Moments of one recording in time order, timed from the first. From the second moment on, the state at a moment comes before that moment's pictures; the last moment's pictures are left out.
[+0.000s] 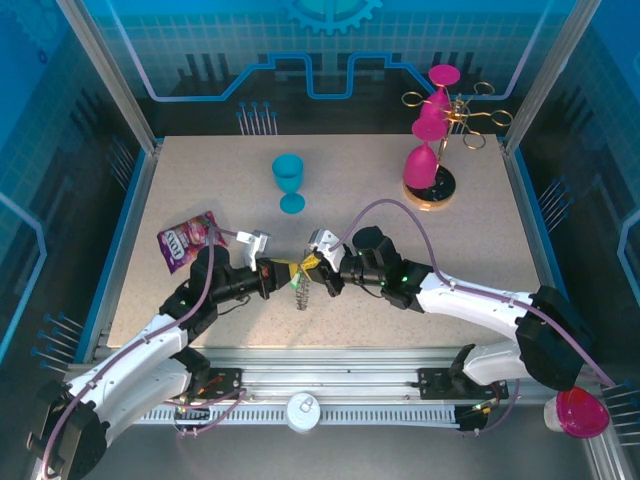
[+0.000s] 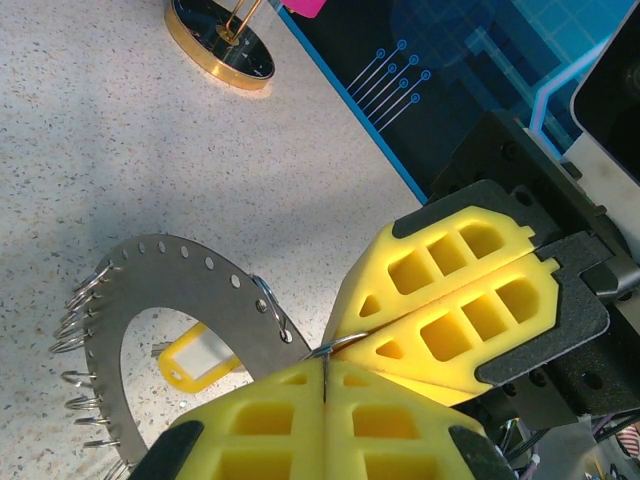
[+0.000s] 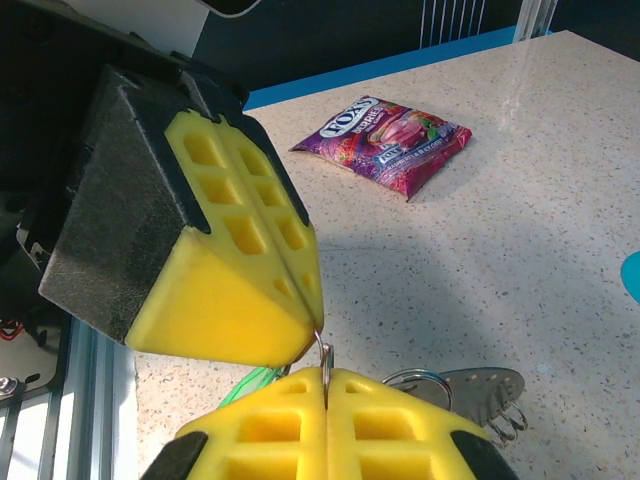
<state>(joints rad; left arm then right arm) -0.47 0.81 0.40 0.11 0.53 -0.56 0.87 1.33 0.76 0.18 -0.32 -0.06</state>
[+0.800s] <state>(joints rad) -0.47 0.81 0.40 0.13 0.53 -0.56 0.87 1.33 0.76 0.16 -0.33 -0.06</state>
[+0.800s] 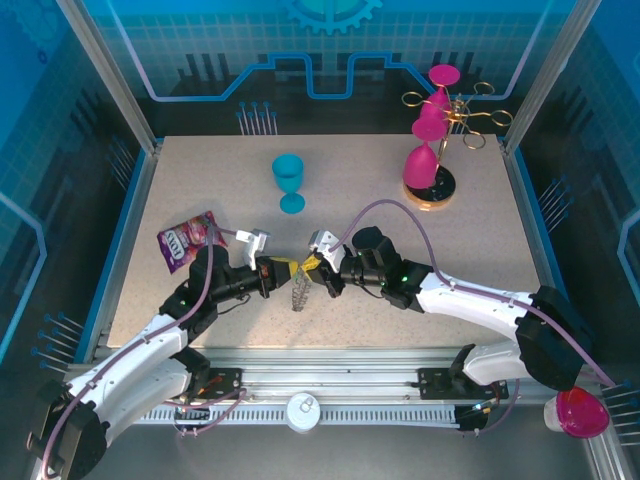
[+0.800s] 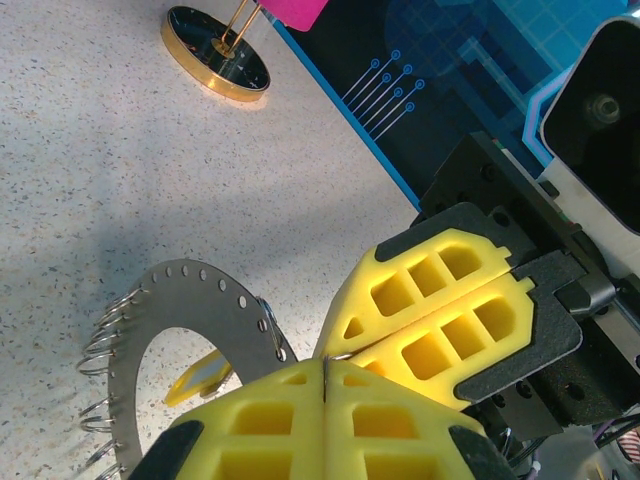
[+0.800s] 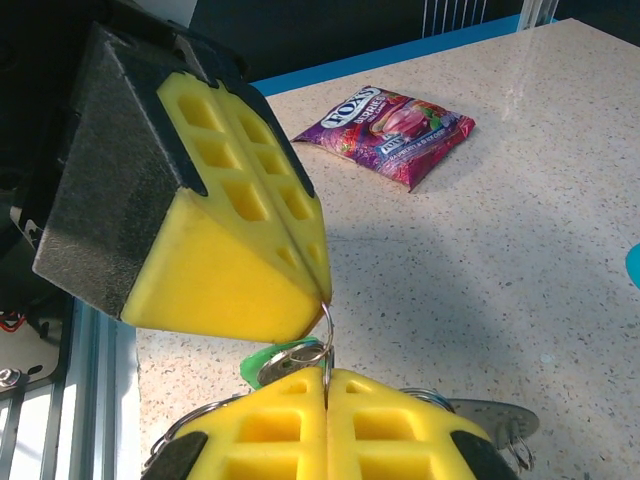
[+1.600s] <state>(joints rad) -0.47 0.81 0.40 0.12 0.51 -0.56 0.87 1.32 0.75 0.17 -0.38 -0.05</state>
